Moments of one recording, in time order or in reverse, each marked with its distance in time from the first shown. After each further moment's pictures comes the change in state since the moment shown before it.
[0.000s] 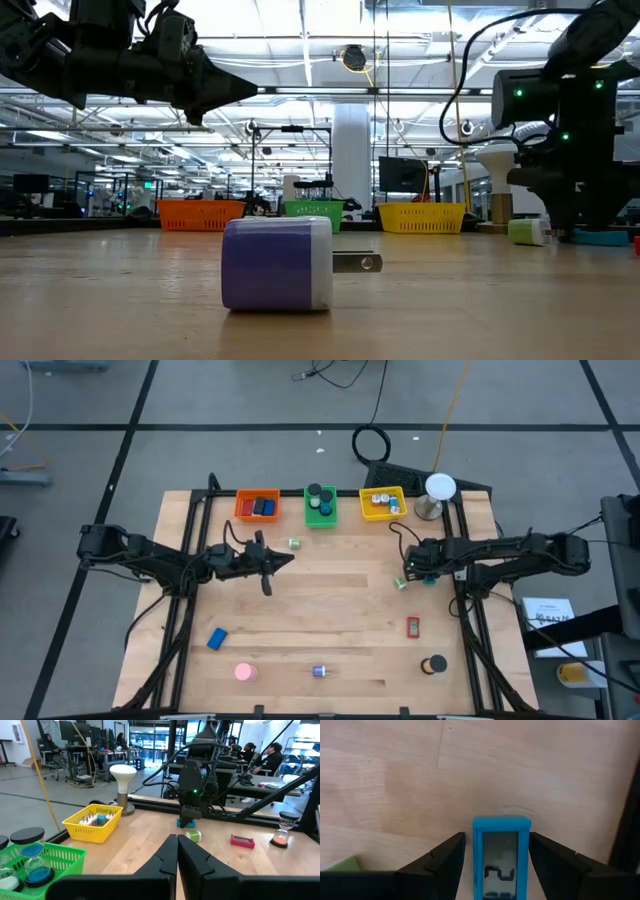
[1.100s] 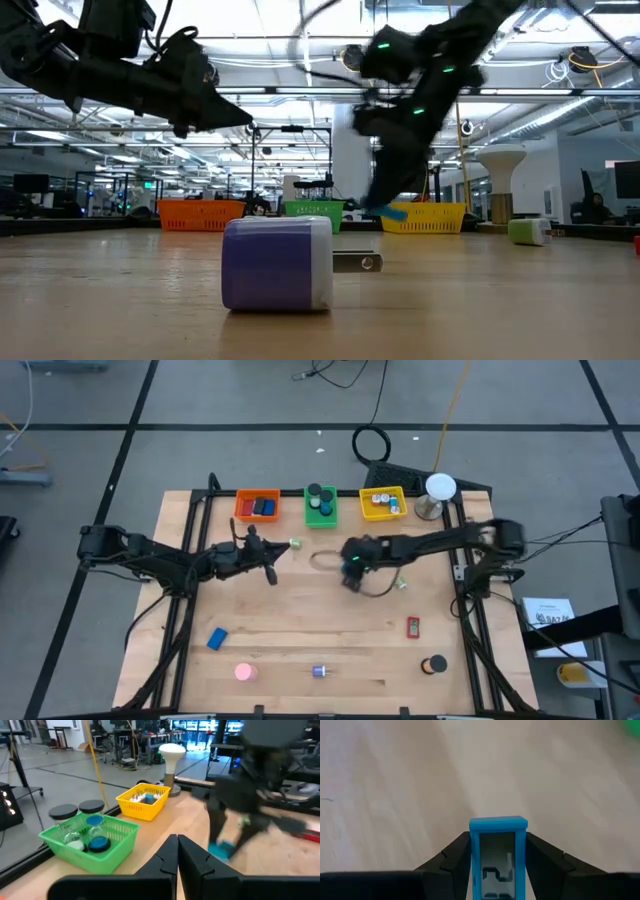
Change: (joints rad) left arm 0.045 0.001 0.001 -0.111 -0.192 -0.012; right arm 0.125 0.607 0.554 0.605 -0.129 -0.881
